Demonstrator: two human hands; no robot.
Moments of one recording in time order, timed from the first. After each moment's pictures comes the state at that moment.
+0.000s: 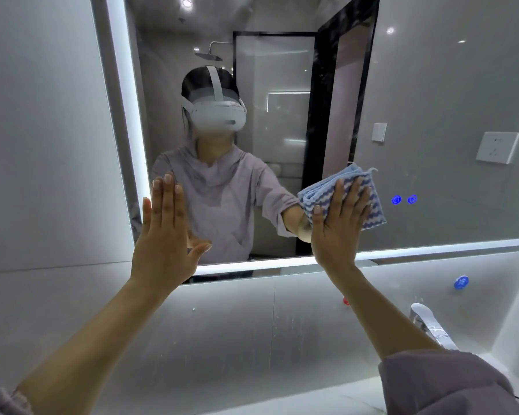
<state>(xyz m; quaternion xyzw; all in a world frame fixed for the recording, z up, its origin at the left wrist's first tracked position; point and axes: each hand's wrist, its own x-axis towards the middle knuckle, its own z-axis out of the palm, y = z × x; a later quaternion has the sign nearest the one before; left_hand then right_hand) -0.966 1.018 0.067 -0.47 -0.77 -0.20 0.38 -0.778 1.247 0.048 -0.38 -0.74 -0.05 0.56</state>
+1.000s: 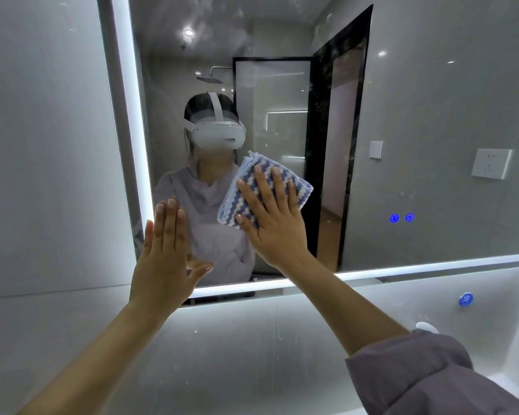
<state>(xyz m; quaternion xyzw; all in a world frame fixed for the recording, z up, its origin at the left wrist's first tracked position) -0.968 1.011 0.071 -0.48 -0.78 -0.15 0.38 -0.841 1.190 0.105 -0.17 -0.81 -0.25 0.50</state>
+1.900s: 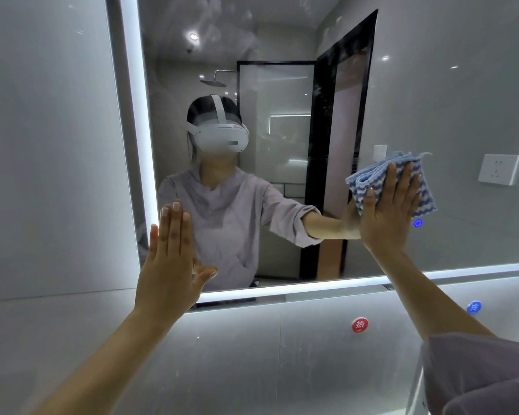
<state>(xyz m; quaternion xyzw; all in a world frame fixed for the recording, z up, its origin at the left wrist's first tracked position) -0.962 1.013 0.071 -0.47 -0.77 -0.17 0.39 -0.738 1.292 0.122 -0.42 -0.67 -0.06 0.60</state>
